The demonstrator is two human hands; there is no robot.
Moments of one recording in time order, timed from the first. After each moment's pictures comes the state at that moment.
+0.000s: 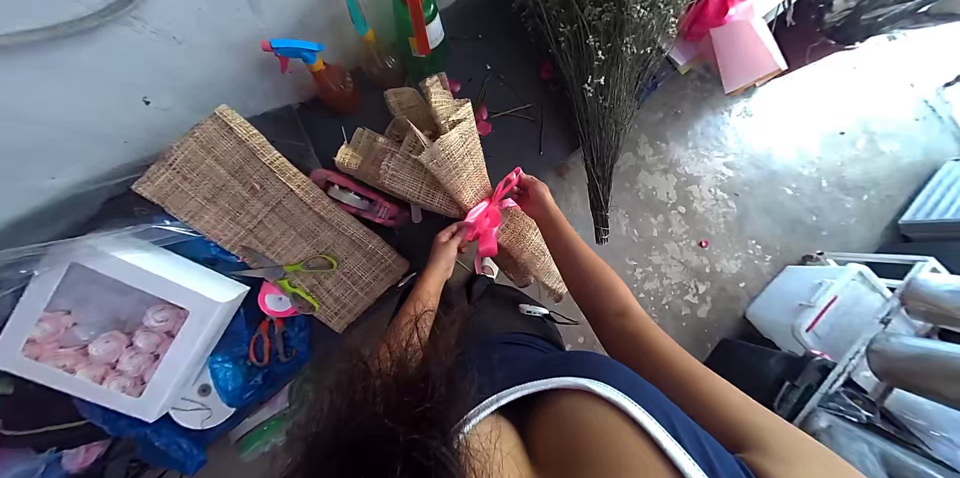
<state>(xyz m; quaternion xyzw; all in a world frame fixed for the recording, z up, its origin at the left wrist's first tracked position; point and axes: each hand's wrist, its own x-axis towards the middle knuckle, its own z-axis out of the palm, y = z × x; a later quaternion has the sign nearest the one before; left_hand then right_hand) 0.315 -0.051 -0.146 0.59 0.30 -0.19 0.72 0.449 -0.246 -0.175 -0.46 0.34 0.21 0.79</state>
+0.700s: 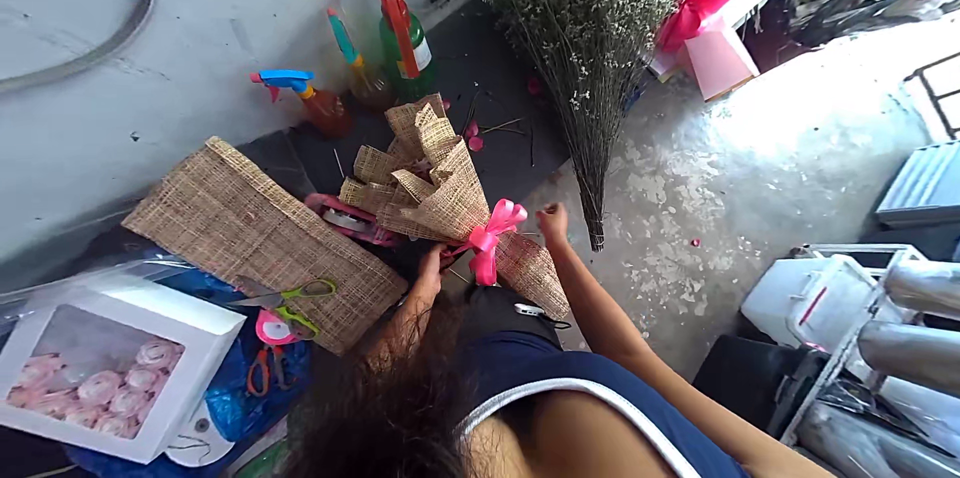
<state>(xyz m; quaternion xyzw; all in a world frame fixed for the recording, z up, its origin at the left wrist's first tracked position) 0.331 -0.029 -0.161 0.53 0.48 -0.21 0.66 0.410 -0.284 -0.159 -0.75 0.29 0.18 0.57</state>
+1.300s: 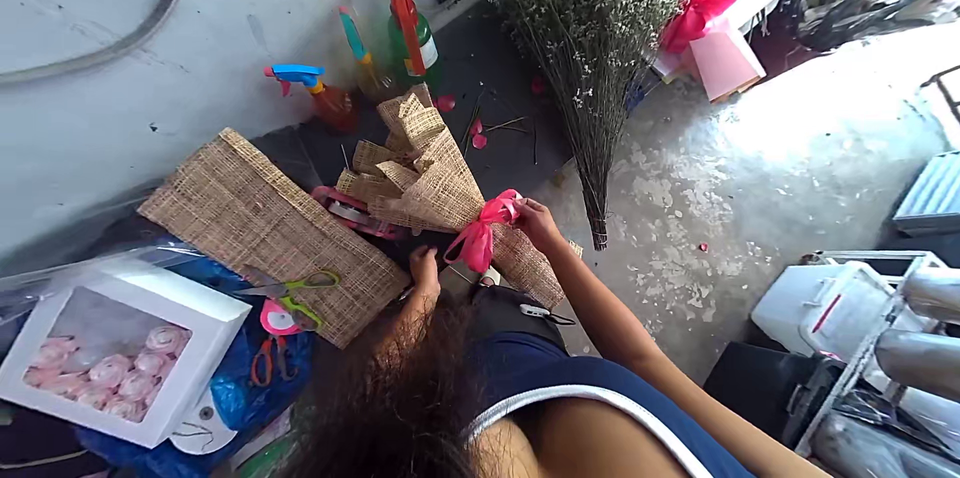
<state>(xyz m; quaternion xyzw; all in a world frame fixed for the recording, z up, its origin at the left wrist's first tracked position) 0.307 -0.033 -0.143 0.62 0.47 -0.09 0.62 0.393 -0.259 -0.131 -0.59 0.16 0.25 0.75</state>
